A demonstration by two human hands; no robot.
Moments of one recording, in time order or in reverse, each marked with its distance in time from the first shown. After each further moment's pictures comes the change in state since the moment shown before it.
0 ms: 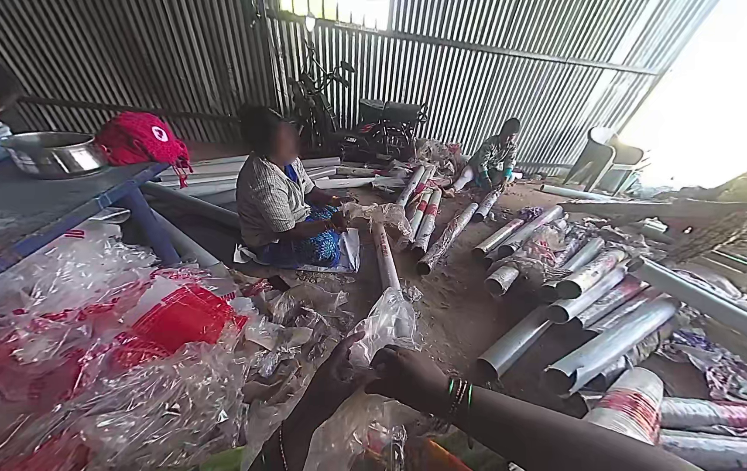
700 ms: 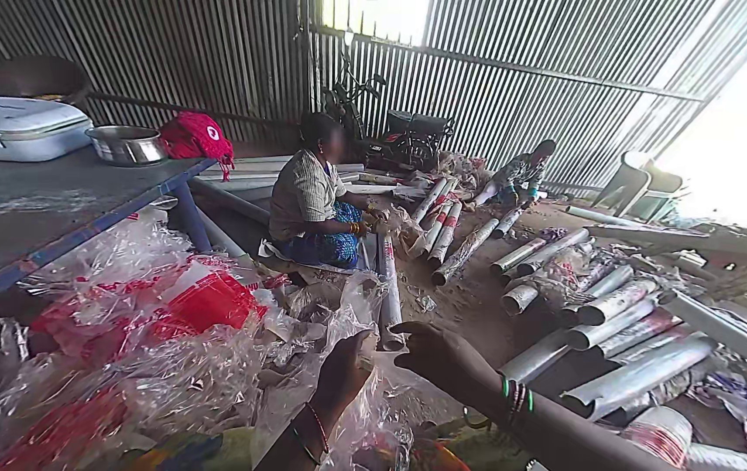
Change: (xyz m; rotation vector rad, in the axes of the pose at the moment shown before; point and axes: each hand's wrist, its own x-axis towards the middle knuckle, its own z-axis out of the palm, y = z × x) left_hand 0.000 0.013 0.003 0.740 0.220 -0.085; right_hand -0.036 -0.035 -0.035 0.030 0.270 -0.057
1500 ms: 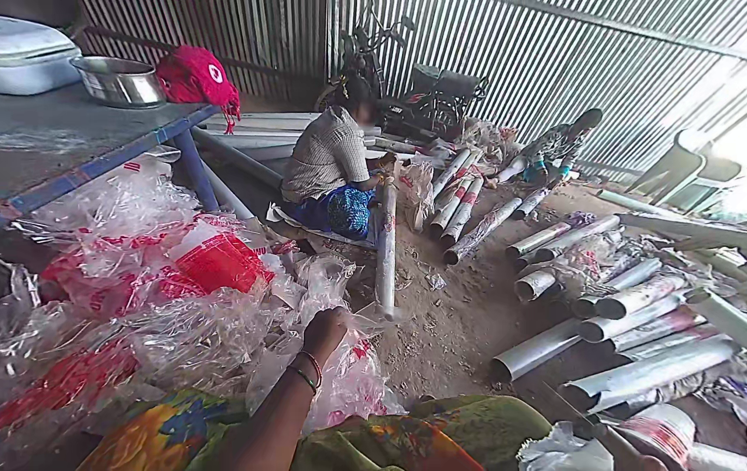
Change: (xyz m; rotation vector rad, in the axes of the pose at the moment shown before) left_hand 0.056 -0.096 0.027 0.176 -0.211 -0.385; right_hand -0.191 0.175 0.041 0.495 0.790 0.156
